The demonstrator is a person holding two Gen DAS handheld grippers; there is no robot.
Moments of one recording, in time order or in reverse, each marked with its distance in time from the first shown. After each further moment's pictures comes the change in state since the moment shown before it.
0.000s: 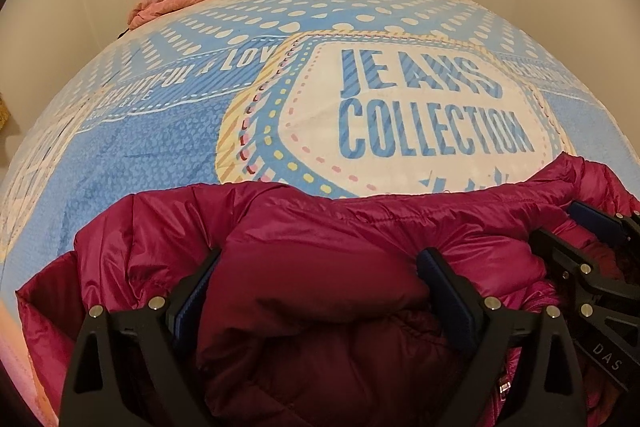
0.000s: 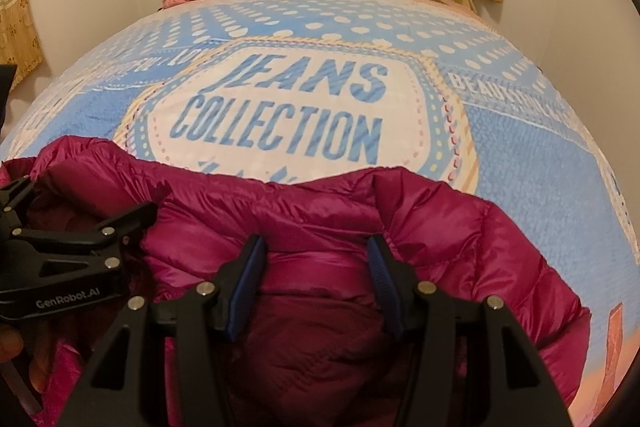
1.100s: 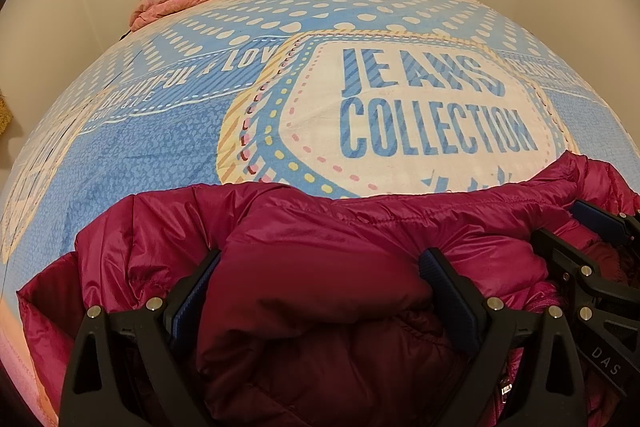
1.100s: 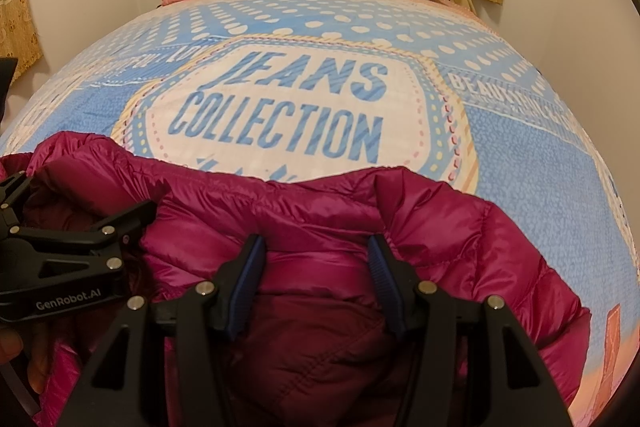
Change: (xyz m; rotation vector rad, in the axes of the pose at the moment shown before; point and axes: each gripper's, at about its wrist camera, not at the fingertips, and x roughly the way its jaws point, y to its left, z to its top) left arm 0.002 -0.002 0.000 0.007 -0.002 0.007; right arm 0.002 0.001 0.001 -0.014 0.006 -0.007
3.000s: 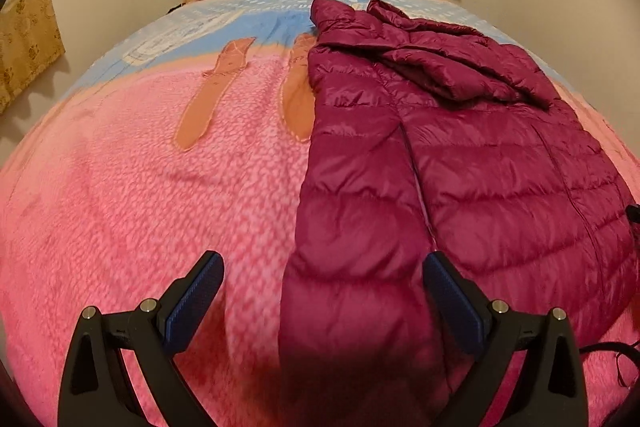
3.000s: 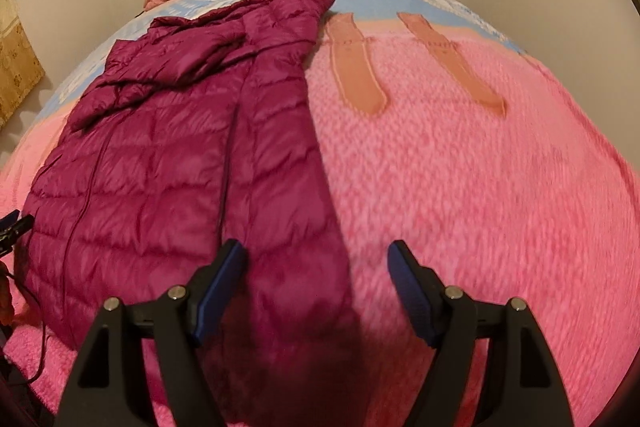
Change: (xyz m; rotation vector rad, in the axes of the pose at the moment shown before) left arm -0.275 0.124 -0.357 -0.057 -0.046 -0.041; right arm -0.277 -0.045 -0.325 0.210 0.075 -0.007
